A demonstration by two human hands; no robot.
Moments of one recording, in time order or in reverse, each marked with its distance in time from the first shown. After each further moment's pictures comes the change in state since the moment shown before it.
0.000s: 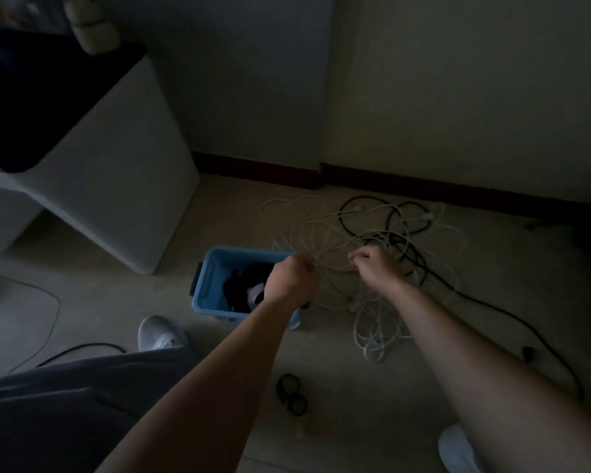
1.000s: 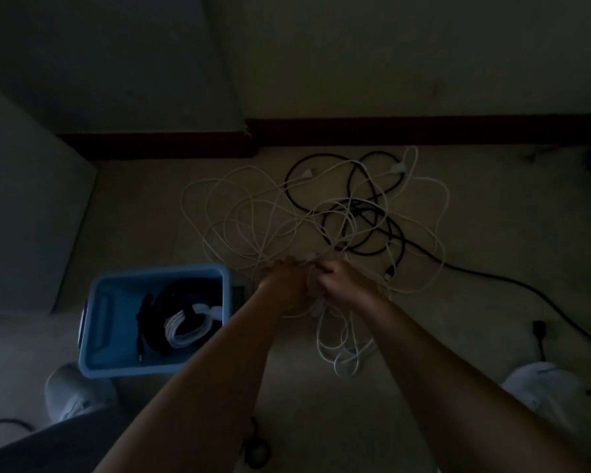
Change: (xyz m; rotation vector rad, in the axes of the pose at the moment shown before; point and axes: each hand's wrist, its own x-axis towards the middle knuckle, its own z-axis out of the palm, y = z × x) left_hand 0.168 -0.001 0.181 0.790 -0.466 0.187; right_hand 0.098 0.125 0.029 0.254 -0.274 0.155
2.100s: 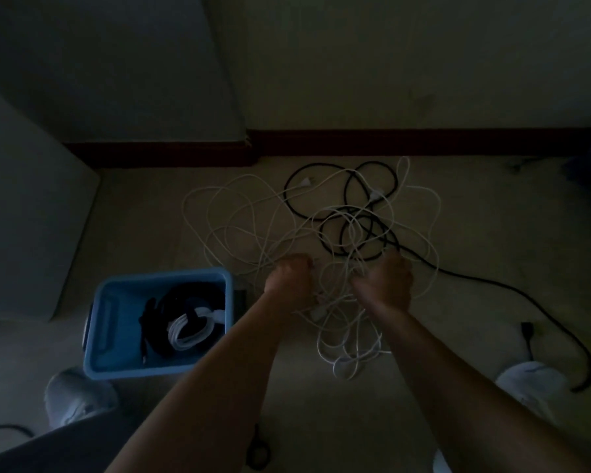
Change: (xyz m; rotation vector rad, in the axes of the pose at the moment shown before) left_hand -0.006 0.005 -0.010 -0.327 0.185 -0.009; right_hand -0.028 0.011 -0.033 -0.344 0.667 0.237
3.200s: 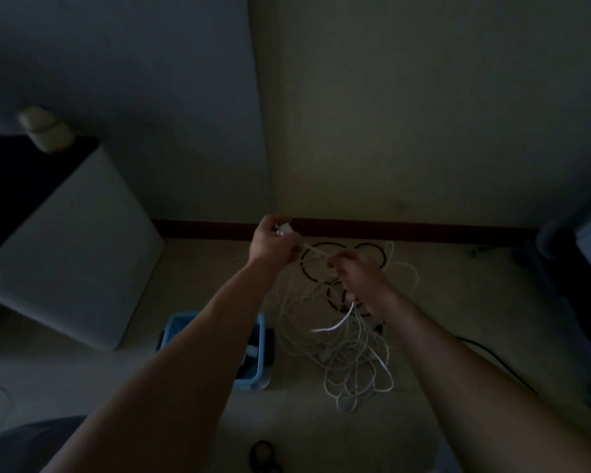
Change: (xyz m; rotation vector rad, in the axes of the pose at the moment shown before) left_hand -0.178 0.055 -0.224 -1.198 0.482 0.043; right_hand -0.120 -0.112 -0.163 0.684 -0.369 -0.422
